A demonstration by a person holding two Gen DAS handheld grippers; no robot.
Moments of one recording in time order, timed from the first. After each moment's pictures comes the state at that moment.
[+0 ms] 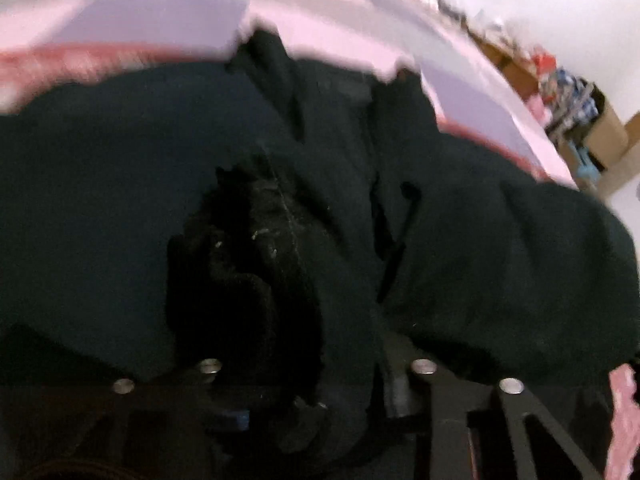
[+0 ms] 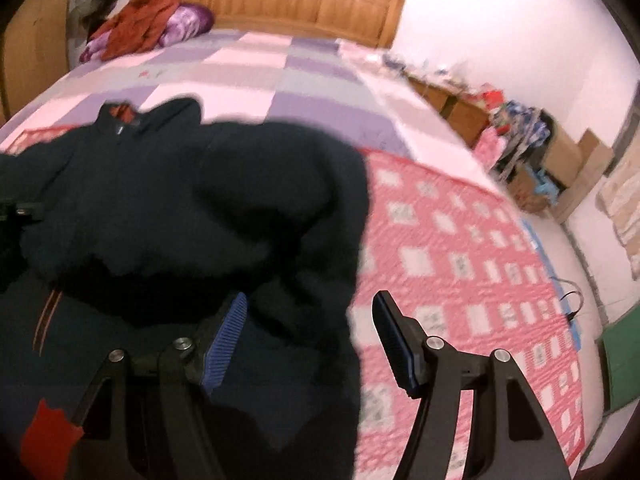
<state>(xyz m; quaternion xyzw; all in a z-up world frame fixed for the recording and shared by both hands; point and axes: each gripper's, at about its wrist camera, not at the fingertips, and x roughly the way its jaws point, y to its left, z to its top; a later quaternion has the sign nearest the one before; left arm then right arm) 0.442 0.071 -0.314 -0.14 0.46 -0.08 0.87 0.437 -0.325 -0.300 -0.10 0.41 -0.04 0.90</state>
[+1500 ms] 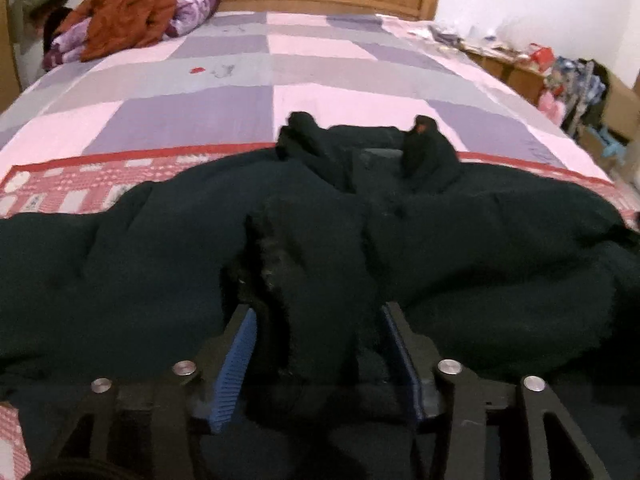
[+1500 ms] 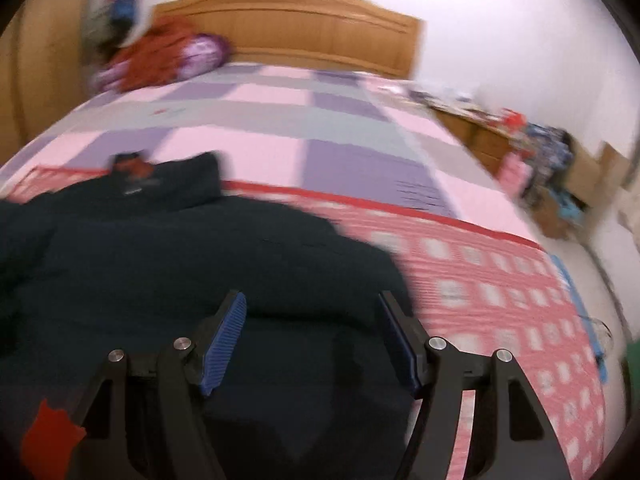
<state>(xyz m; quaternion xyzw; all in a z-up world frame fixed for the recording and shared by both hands) 0.413 0.095 -0.291 -0.03 0.41 -0.06 0.91 0.506 -0.281 -0.291 -0.09 0.38 0.03 0.92</state>
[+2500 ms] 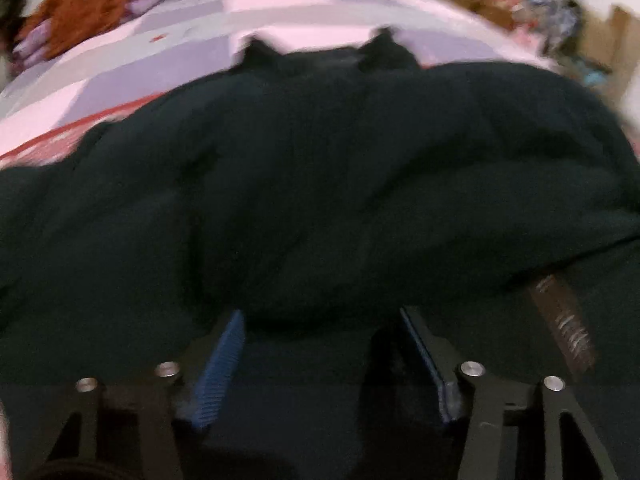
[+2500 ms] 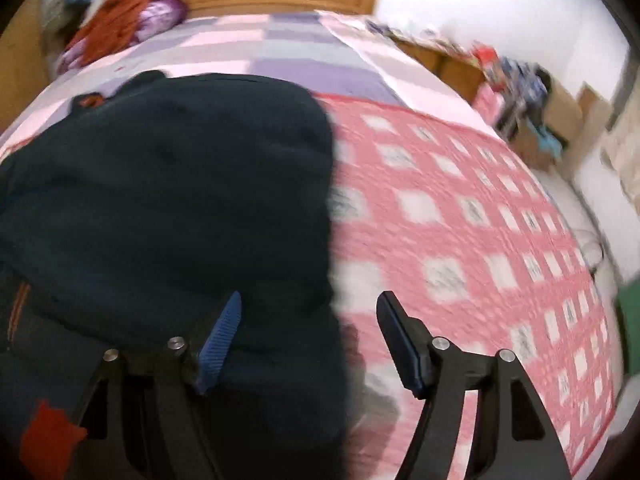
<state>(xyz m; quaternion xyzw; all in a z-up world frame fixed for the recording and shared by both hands) 0.374 0.095 -0.331 0.04 0.46 -0.07 0.89 0.438 -0.372 -0.353 -0.06 0.47 -0.07 0.88</state>
